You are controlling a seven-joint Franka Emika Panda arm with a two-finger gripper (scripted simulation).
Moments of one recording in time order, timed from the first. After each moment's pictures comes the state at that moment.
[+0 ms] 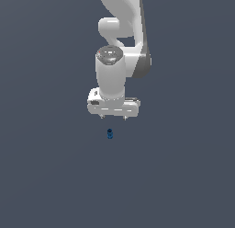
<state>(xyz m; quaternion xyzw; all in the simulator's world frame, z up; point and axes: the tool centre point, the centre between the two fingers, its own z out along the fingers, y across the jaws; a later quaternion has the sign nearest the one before) -0.002 -0.016 0.171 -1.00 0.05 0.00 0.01</state>
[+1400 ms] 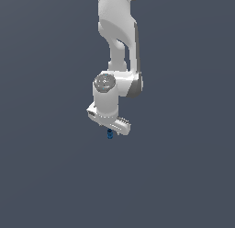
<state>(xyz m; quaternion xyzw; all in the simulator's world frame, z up) 0.007 -0.039 0.088 -0.97 0.24 0.00 0.00</state>
